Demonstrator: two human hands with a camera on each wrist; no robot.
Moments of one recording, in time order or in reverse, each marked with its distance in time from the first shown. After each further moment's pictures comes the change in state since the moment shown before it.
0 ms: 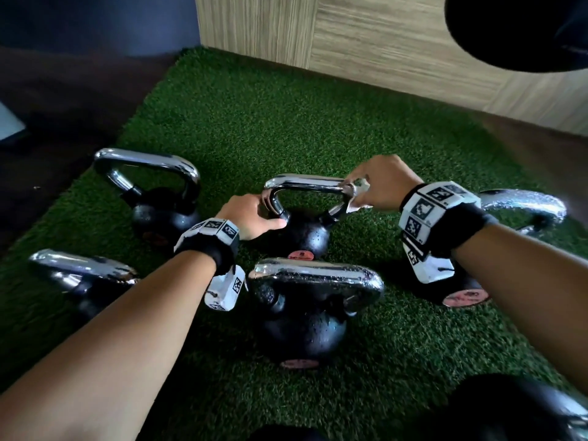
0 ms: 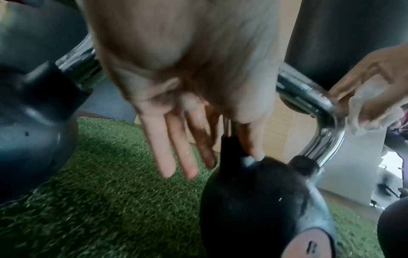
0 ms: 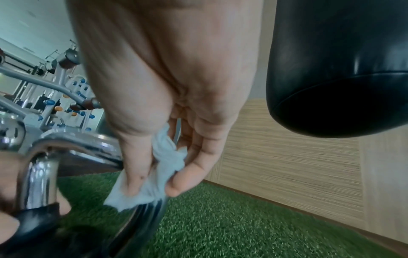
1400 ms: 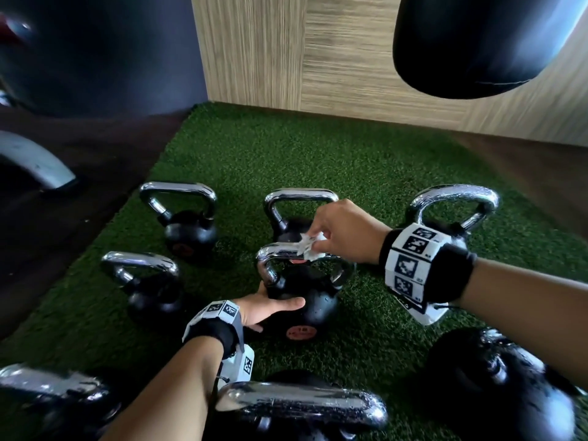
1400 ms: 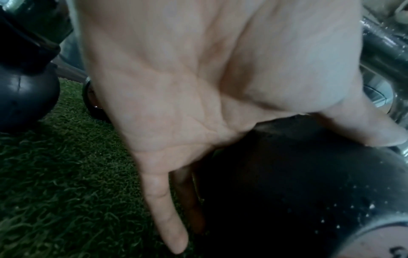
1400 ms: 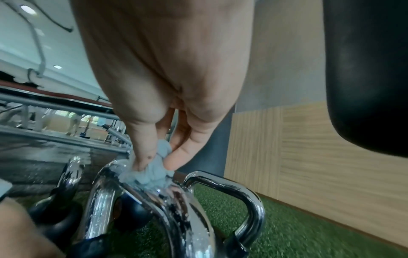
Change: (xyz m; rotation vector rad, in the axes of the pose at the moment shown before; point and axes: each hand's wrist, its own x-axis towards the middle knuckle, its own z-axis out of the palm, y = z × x) left_hand -0.171 0.023 0.056 -0.419 -0.507 -0.311; right_hand -0.136 -0.079 -0.002 0.031 0.024 -0.297
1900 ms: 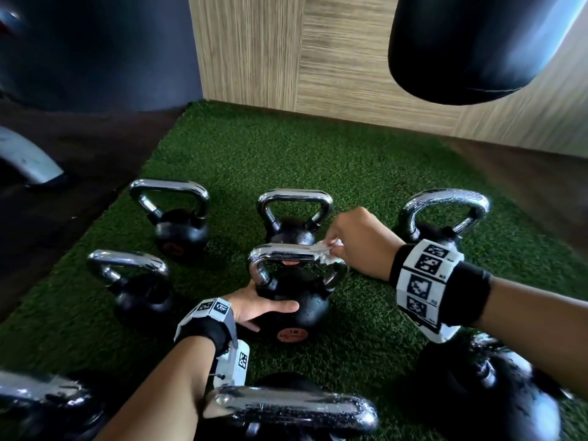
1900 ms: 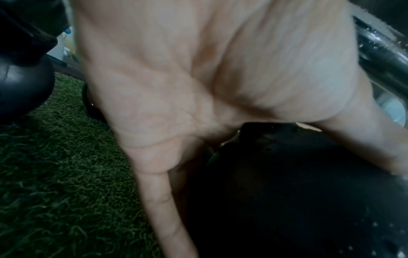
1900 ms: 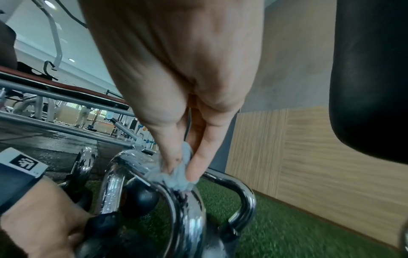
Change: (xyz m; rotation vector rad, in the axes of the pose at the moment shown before) left_hand 0.012 0.000 -0.005 -0.097 0.023 0.035; right_hand -0.023 0.014 -0.001 -0.058 -0.014 0.194
